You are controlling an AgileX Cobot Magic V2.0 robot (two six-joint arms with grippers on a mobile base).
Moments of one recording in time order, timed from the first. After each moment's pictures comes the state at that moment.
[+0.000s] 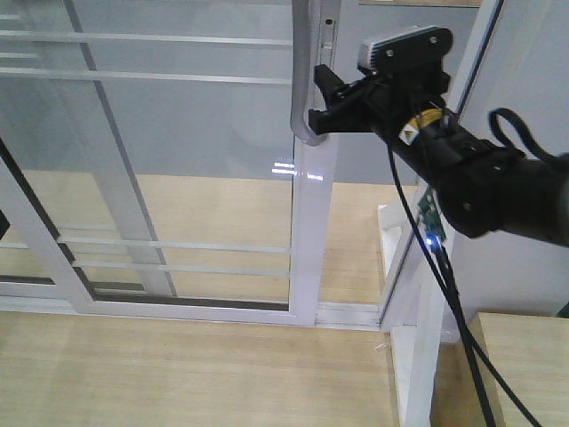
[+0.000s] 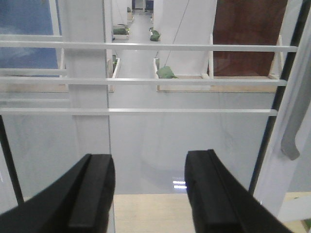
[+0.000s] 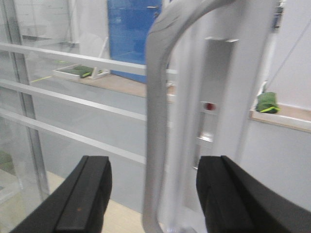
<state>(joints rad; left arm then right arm) -0.08 0.72 -0.35 0.14 -0.19 -0.19 0.43 1.60 -0.84 0.04 -0.63 -0.05</state>
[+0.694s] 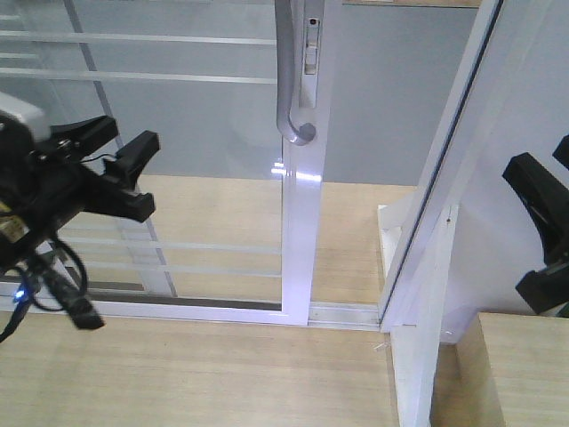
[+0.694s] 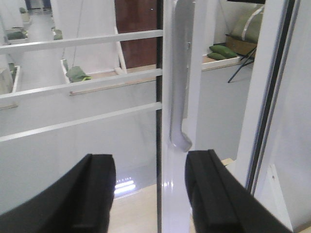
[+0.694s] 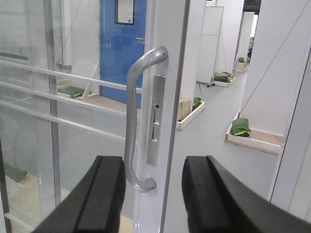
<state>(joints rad) -0.37 1.24 -0.52 0.23 -0.55 -0.19 0.43 0.51 -0.39 0.49 -0.08 -0.58</state>
